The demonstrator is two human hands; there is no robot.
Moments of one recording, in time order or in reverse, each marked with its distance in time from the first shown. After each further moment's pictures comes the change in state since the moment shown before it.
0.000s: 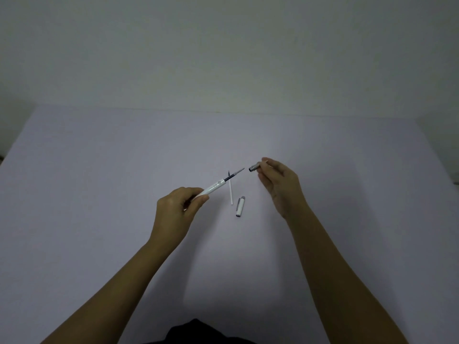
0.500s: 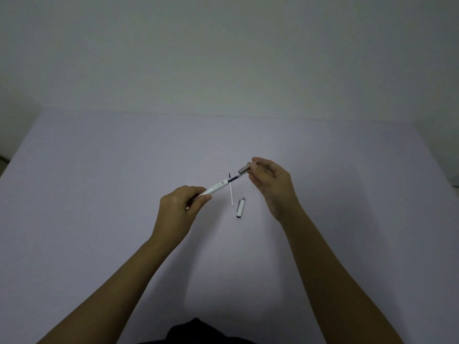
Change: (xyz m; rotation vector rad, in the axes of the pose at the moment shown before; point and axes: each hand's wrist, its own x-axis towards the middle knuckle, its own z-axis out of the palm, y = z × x) left_hand 0.001 0.005 -0.004 0.050 -0.003 0.060; right_hand -0.019 -0.006 0.019 -0.035 -0.111 -0.051
